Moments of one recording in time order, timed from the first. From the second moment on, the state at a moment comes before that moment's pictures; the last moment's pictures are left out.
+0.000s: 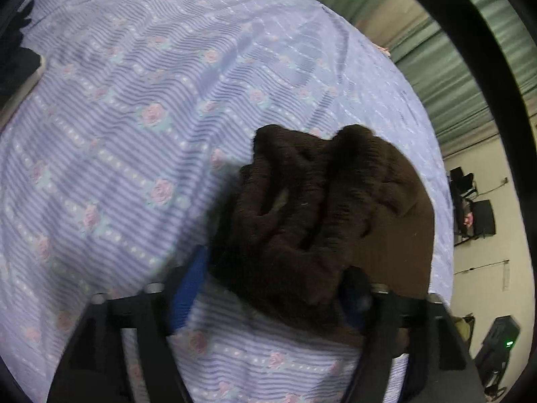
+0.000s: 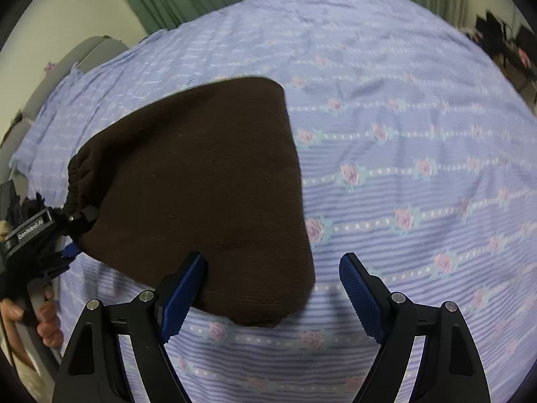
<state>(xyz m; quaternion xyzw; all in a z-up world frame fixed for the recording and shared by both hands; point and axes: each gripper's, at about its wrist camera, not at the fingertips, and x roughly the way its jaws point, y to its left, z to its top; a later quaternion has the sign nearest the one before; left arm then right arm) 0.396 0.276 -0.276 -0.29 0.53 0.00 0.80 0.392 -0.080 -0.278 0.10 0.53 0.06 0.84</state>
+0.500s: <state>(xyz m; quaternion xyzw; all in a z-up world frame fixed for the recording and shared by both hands) 0.380 0.283 -0.308 -0.38 0.53 -0.01 0.76 0.443 -0.087 -0.293 0.11 0.53 0.04 0.84</state>
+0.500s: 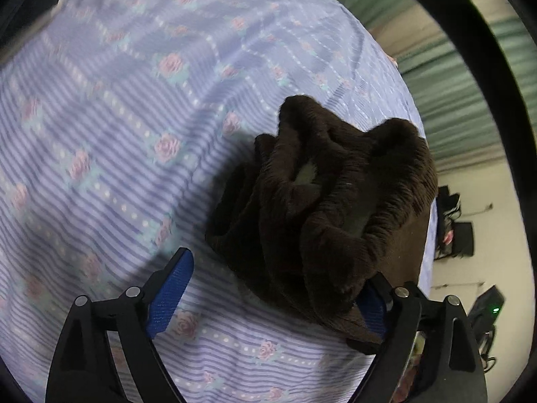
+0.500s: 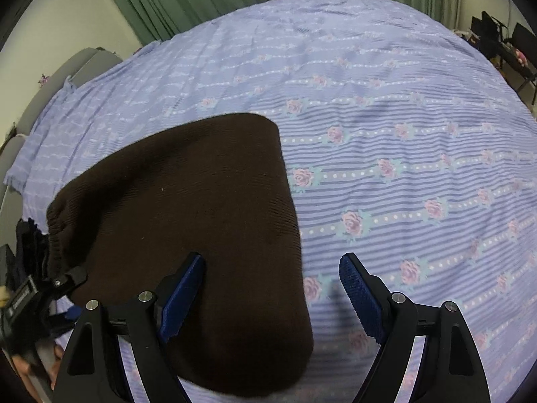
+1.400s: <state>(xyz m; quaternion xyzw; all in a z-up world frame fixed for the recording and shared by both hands) 0.390 0.269 -0.314 -0.37 0.50 -0.04 0.78 0.464 -0.085 -0.325 0.18 0.54 0.10 0.82</state>
